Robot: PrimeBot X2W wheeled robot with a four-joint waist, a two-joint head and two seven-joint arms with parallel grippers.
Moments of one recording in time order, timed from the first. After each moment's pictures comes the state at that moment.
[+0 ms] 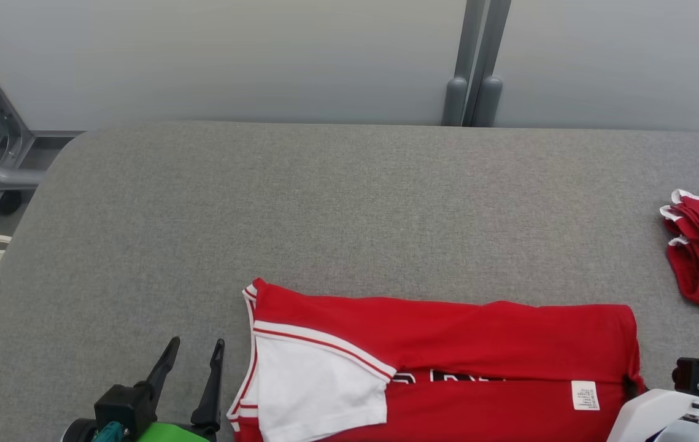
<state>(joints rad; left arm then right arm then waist) 0.01 0.17 -0.21 0.31 -0.32 -0.13 -0.26 -0.07 -0.04 -0.30 0.56 0.12 0.13 0.06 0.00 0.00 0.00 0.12</state>
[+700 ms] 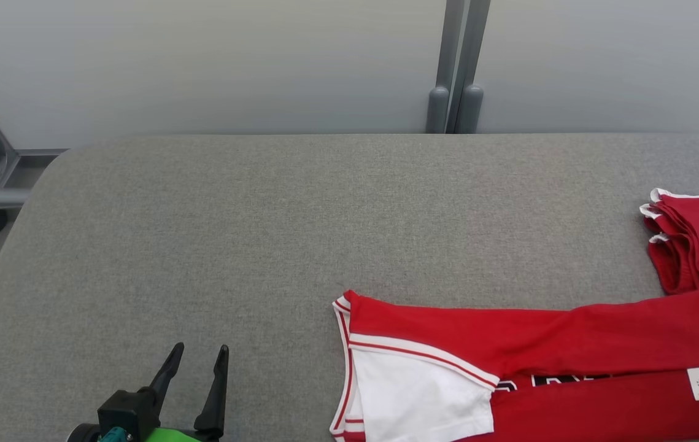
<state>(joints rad) 0.03 0.17 -0.22 0.30 -0.32 -0.13 -0.26 0.01 -0.06 -0.56 0.21 0.00 0.13 0.18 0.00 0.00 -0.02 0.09</state>
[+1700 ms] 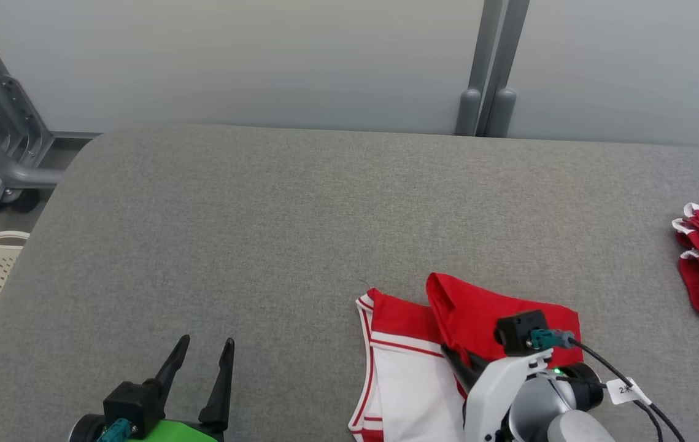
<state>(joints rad) 0.00 0.18 -0.24 0.31 -0.34 -0.13 -0.26 -0.07 -0.05 0.27 0.19 0.29 0.13 0.30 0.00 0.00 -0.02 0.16</state>
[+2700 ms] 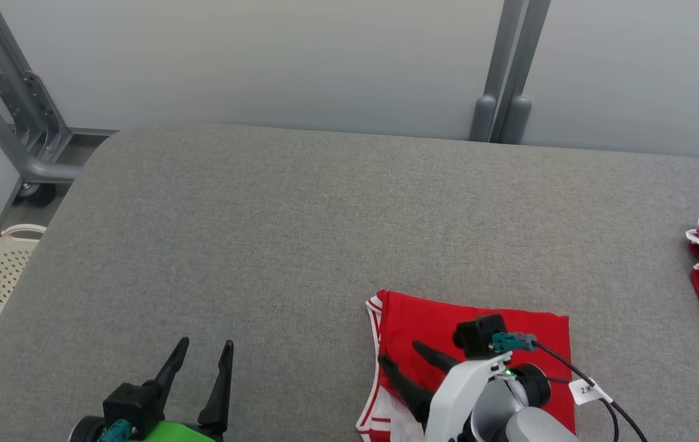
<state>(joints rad) 0.00 0.18 -0.25 0.32 -0.34 -0.13 -0.26 -0.19 -0.05 0.50 0.37 0.49 0.13 0.16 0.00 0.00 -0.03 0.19</state>
